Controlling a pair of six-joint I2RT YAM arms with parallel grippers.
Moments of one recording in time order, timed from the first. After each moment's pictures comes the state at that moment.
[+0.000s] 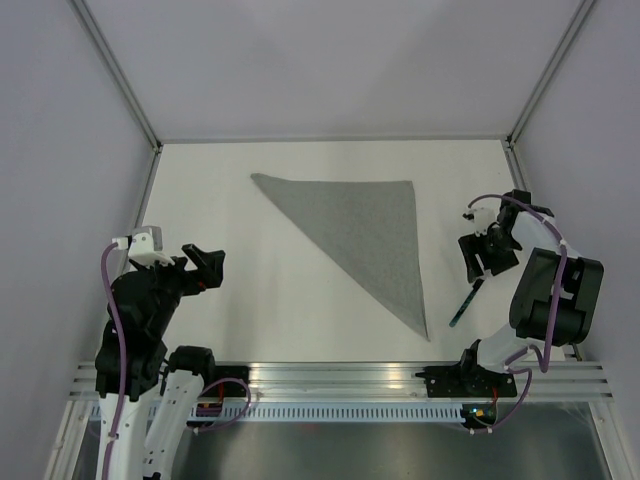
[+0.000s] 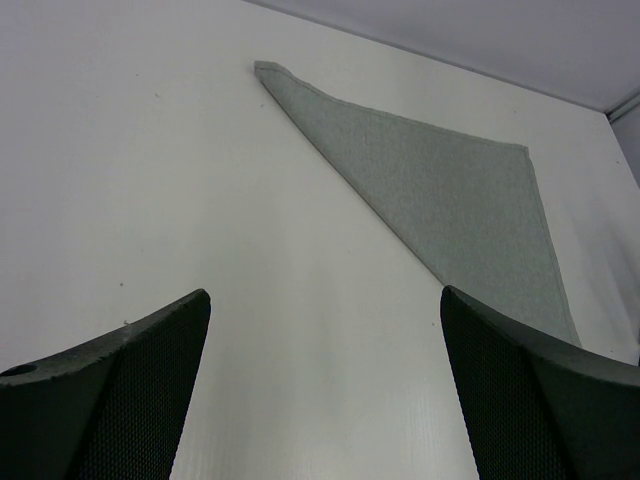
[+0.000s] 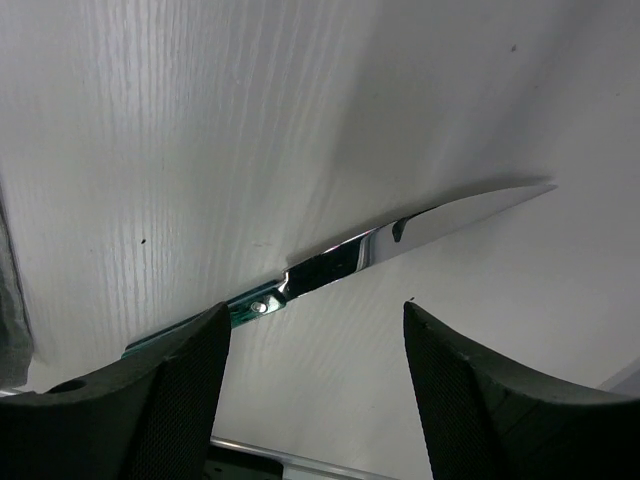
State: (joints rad) left arm -0.10 0.34 0.81 -0.70 0.03 -0.36; right arm -0.29 1.60 1.04 -0.87 -0.15 -0.55
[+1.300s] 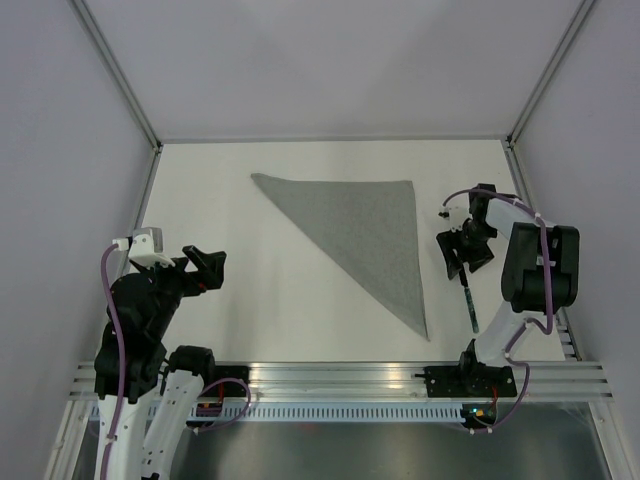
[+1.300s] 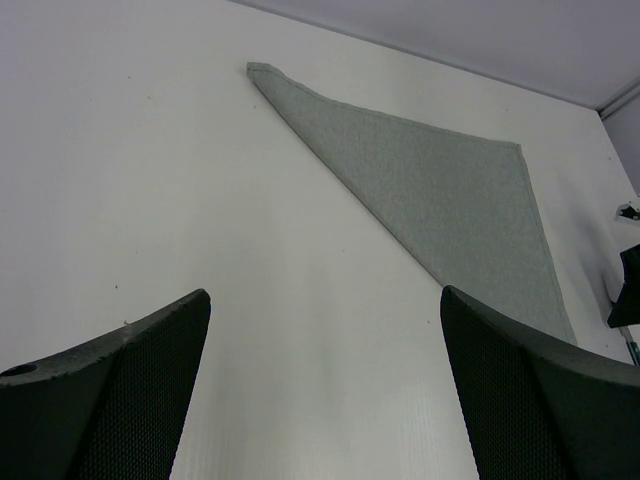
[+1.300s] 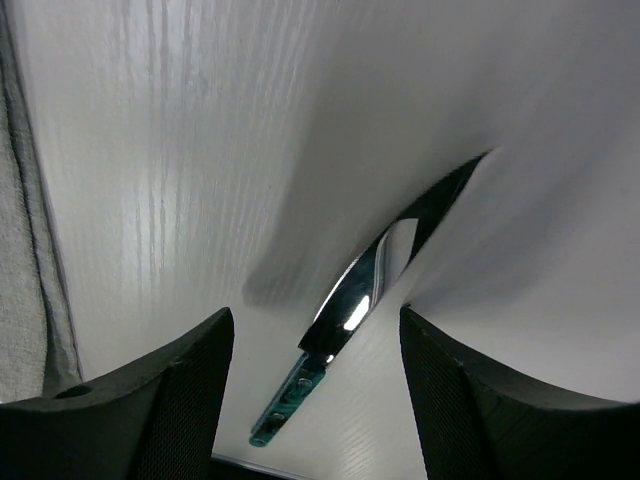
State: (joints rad) left arm -0.12 0.32 0.81 -0.70 0.03 -0.36; right arm -0.13 1.79 1.11 -0.88 -0.14 -0.44
